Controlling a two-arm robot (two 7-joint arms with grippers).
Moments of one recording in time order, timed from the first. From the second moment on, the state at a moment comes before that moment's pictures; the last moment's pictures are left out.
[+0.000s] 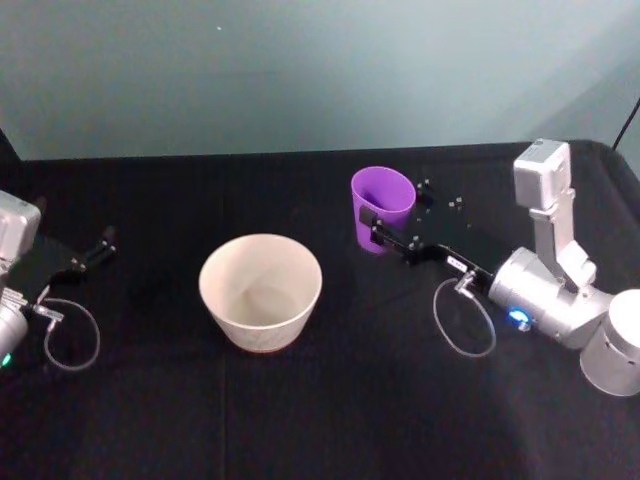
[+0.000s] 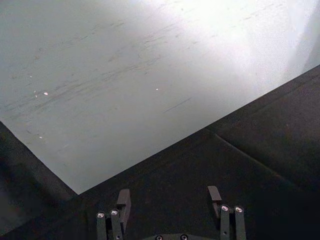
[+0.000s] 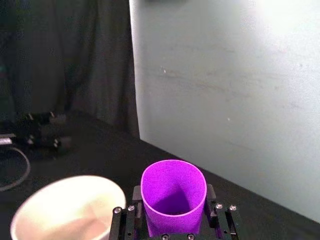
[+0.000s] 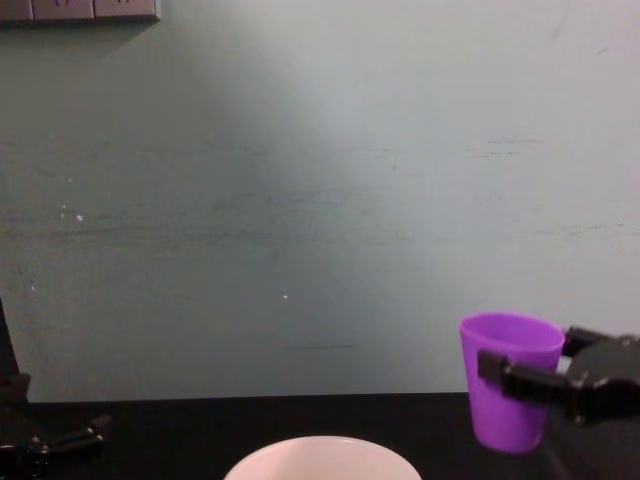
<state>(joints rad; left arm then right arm) -0.20 0.60 0.45 -1.41 -0.25 -0.12 0.03 0.20 0.43 -0.28 -1.45 0.36 -0.11 0.51</state>
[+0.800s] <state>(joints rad) -0.20 0.60 0.45 -1.41 -0.25 -0.12 0.03 0.16 0.53 -0.25 -1.66 0.52 0.00 0.50</state>
